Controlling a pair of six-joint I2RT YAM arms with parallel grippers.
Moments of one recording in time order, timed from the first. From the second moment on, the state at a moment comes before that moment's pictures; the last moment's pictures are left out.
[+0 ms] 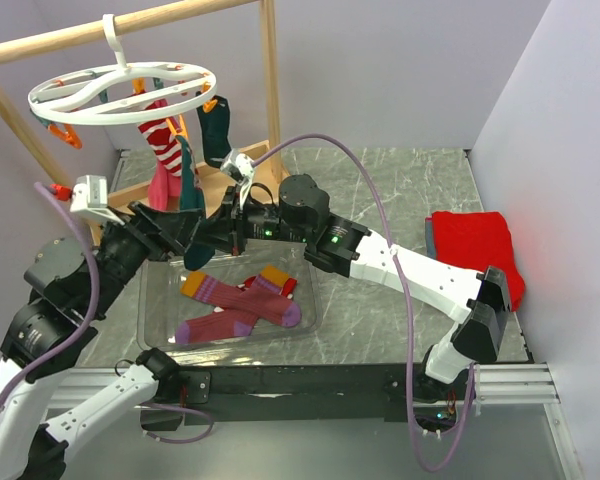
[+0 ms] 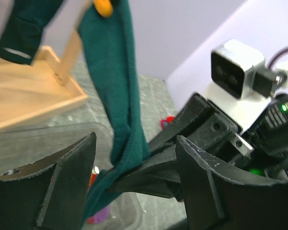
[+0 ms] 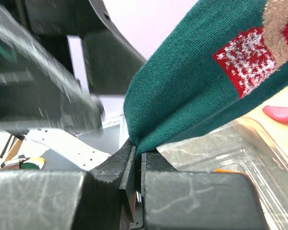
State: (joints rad) left arm -0.60 0.65 1.28 -0.62 -0.17 -0.64; right arm 1.06 1.60 1.53 0.13 -0.43 0.36
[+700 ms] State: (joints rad) left arm -0.60 1.09 1.66 -0.65 -0.54 -0.51; right arm 1.10 1.62 1.59 -0.04 -0.15 0.22
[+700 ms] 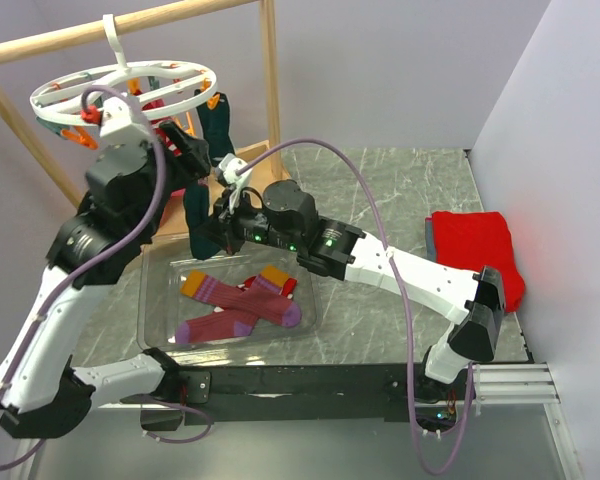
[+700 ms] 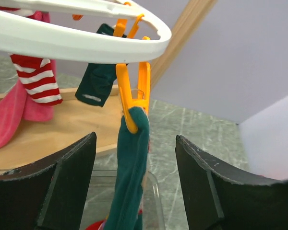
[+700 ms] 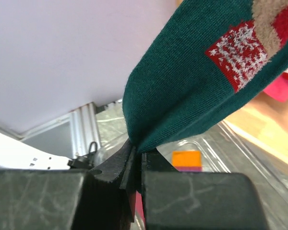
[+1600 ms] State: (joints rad) left arm -0.59 1.21 1.65 -0.43 -0.71 -0.47; right arm 1.14 1.62 1.59 -0.08 0.00 0.14
